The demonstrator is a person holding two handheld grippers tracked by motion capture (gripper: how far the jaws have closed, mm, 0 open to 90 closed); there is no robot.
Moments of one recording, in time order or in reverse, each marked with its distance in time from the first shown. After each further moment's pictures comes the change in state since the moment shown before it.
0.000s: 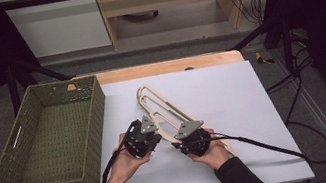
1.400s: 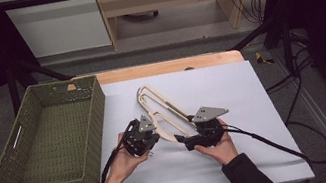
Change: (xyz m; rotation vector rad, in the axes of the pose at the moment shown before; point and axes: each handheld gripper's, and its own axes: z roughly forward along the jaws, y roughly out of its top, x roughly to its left) left arm 0.007 -0.004 0.007 0.020 -0.004 0.003; right arm -0.023 0.002 -0.037 -0.204 -0.026 0.241
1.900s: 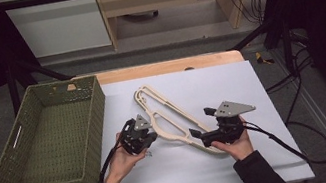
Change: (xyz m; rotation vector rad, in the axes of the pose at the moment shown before) left arm 0.016 -0.011 0.011 -0.024 -0.017 -0.051; right arm -0.021 -0.002 -0.046 -0.118 -0.022 0.038
